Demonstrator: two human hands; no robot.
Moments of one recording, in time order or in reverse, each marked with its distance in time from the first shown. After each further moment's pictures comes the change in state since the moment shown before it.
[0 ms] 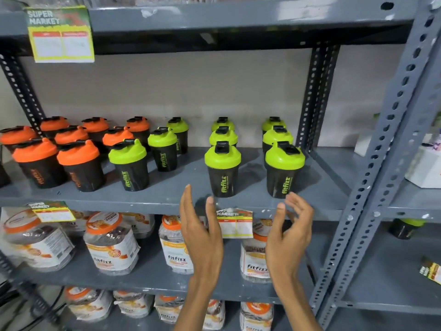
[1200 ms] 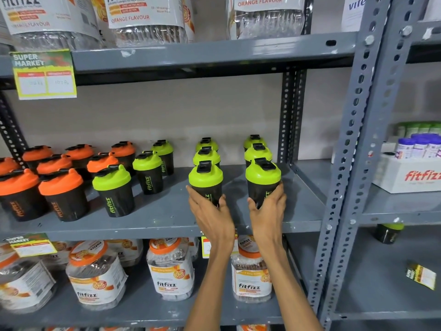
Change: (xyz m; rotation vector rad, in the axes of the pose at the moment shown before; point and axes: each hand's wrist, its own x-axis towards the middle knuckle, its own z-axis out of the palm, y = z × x) left_hand 0.034 0.030 0.086 0.146 -0.059 -0.177; right_hand 0.068 0.021 0.041 -0.346 -0.208 0.201
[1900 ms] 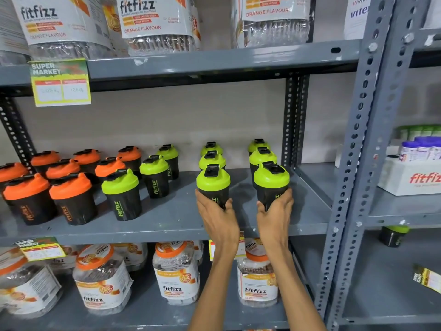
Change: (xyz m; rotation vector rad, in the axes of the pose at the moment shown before) left_hand 0.007 0.001 -0.007 -0.023 -0.065 0.005; right_hand -0.003 -0.004 -0.001 0.014 0.034 0.037
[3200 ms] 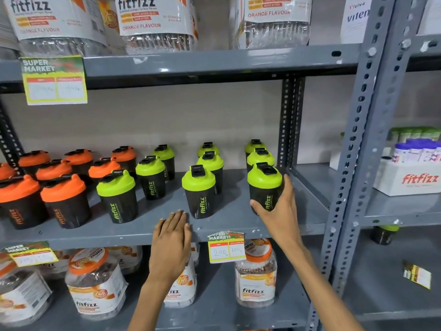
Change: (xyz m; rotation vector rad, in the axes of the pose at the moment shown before) left_hand 0.037 -0.089 -0.109 0.695 -0.348 0.488; right_hand 0.013 0.003 -0.028 0.069 -0.155 -0.169
